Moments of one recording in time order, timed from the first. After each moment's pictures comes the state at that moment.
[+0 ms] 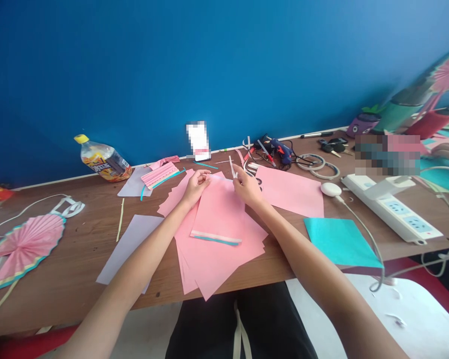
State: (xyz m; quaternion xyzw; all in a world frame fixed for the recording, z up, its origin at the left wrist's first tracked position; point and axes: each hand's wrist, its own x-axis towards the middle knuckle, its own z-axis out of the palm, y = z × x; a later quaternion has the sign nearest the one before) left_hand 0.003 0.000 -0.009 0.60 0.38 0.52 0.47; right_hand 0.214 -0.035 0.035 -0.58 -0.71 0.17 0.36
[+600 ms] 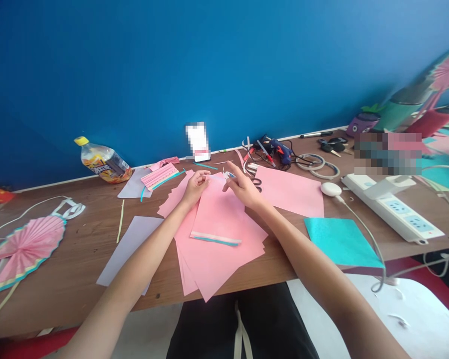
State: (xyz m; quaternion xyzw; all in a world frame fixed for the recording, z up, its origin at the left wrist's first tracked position) left_hand 0.004 -0.003 -0.007 0.59 0.37 0.51 0.49; right_hand 0.208 -0.046 0.046 -0.44 -0.73 0.32 0.41
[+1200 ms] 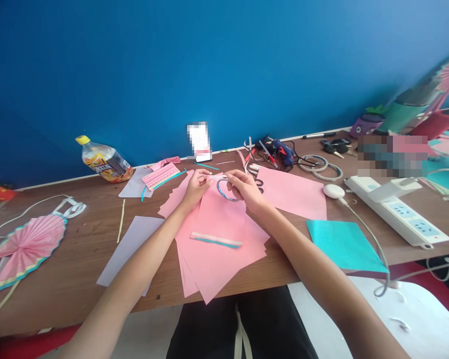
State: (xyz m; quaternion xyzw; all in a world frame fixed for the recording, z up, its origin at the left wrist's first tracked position) left_hand 0.005 -0.010 -0.001 0.58 0.36 0.53 0.50; right_hand 0.197 -0.058 0.063 -0.42 -0.57 0.53 0.47
